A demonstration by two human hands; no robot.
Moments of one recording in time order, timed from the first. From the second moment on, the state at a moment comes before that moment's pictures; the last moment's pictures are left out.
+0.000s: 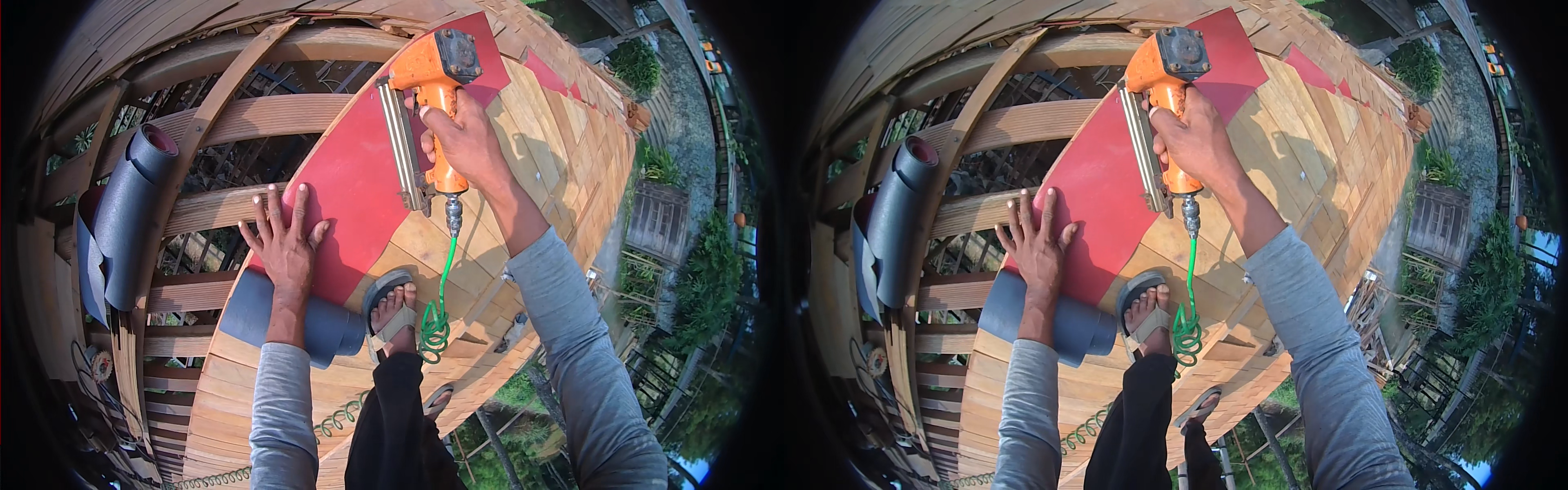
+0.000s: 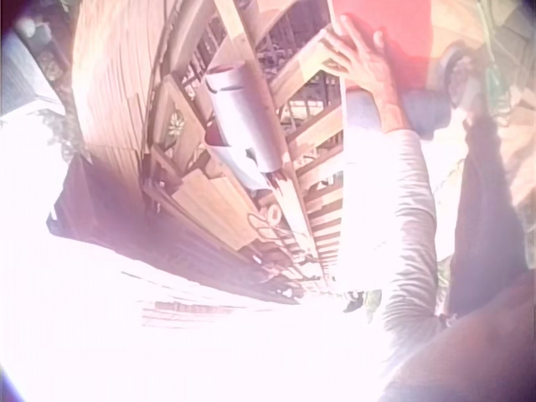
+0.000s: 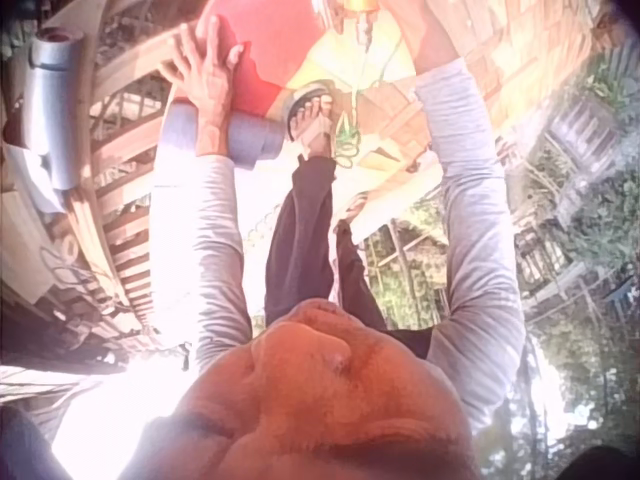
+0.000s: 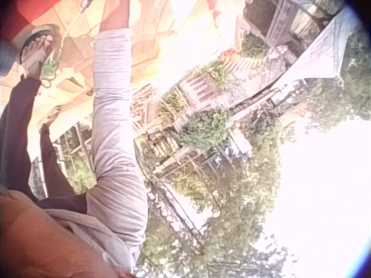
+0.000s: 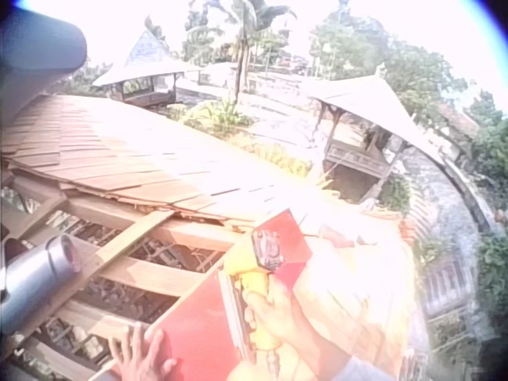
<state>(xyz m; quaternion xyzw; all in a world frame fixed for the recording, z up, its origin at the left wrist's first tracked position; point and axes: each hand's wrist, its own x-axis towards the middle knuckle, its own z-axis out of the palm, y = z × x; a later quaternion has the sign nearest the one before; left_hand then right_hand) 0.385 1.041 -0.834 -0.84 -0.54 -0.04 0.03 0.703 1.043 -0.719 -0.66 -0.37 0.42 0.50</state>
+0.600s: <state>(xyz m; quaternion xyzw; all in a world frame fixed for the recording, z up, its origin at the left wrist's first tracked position) 0.234 0.868 -0.745 -0.90 -0.39 0.18 -0.11 0.646 0.671 -0.648 -0.73 -0.14 0.45 0.49</state>
